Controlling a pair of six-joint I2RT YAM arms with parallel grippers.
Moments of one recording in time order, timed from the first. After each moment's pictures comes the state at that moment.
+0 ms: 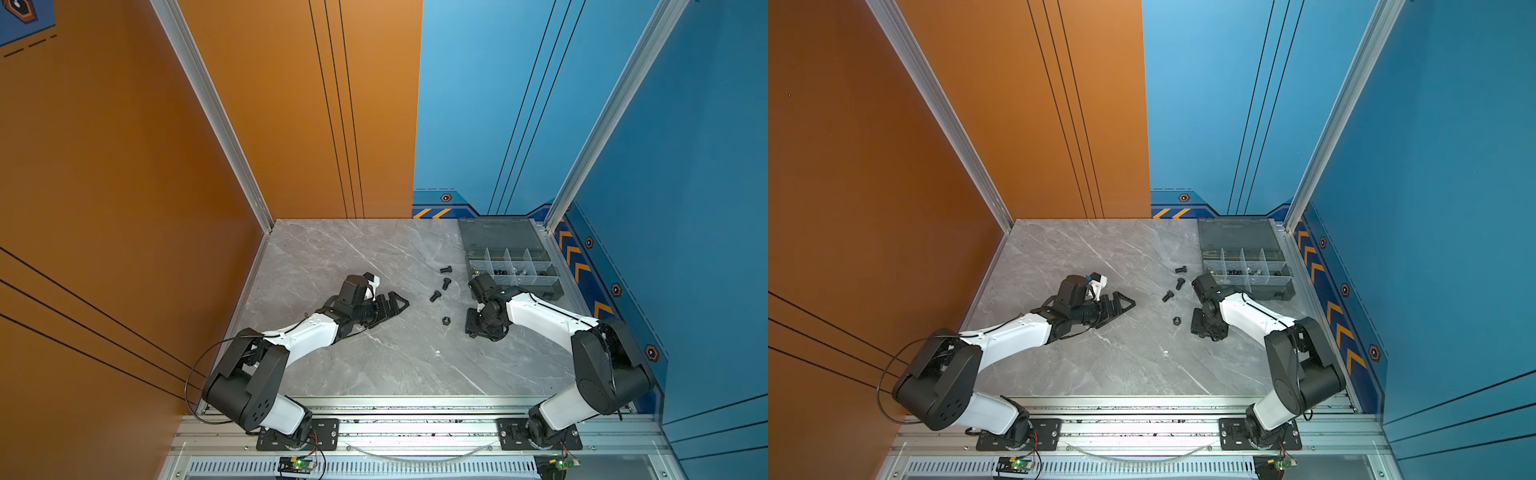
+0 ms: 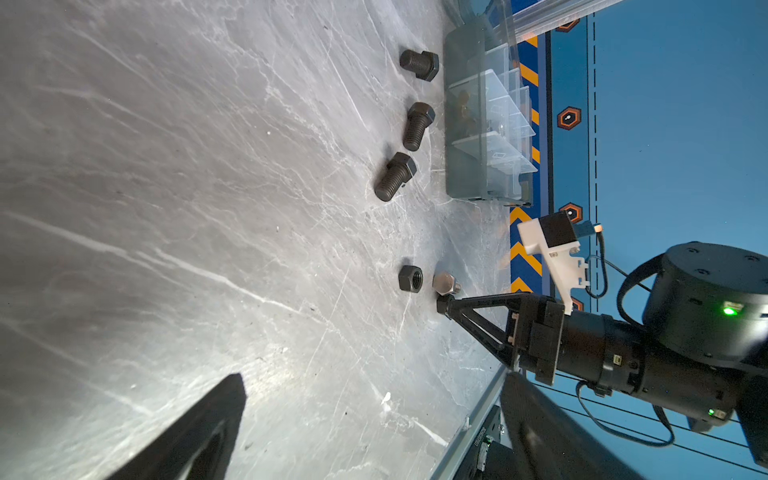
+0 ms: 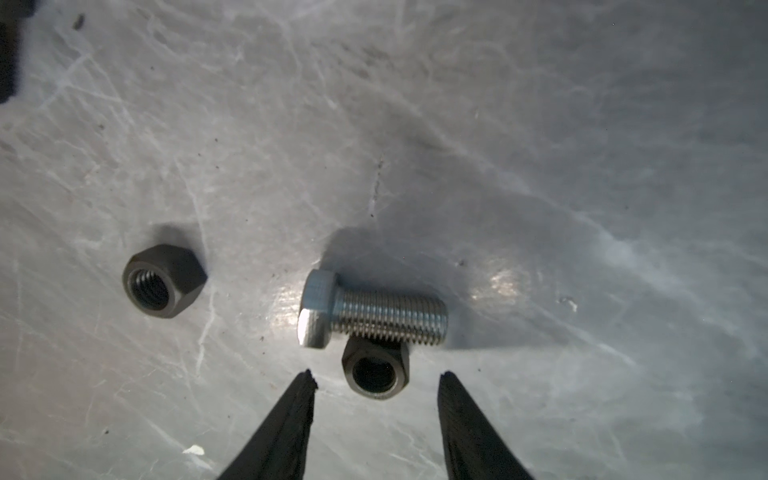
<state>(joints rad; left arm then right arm) -0.48 1.48 0.70 0.12 0.47 -0.88 0.40 1.57 0.91 -0.72 -0.03 0.61</state>
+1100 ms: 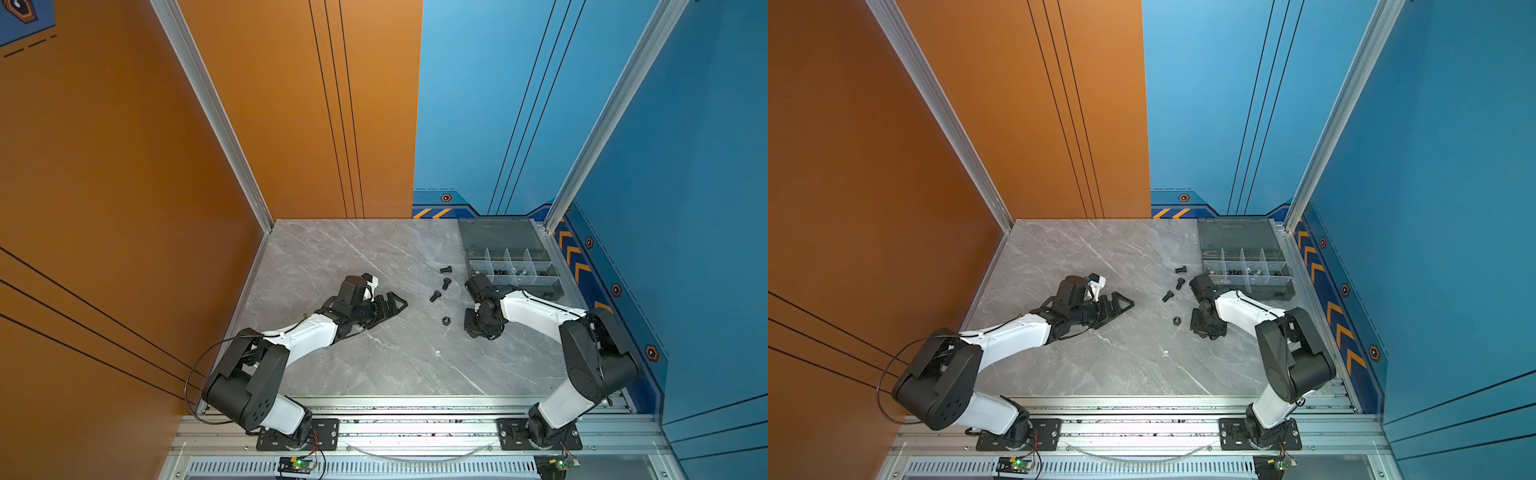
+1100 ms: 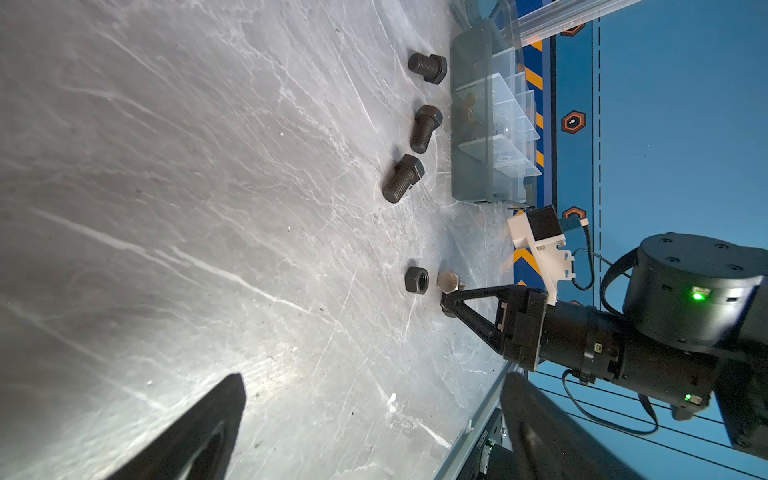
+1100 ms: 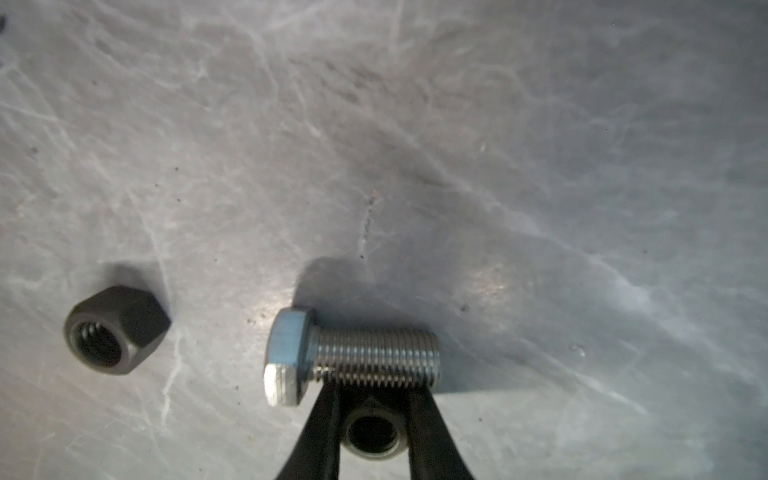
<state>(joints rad) -0.47 1.48 0.69 0.13 0.47 -0.88 0.40 1.63 0.92 -0.69 0.00 0.59</state>
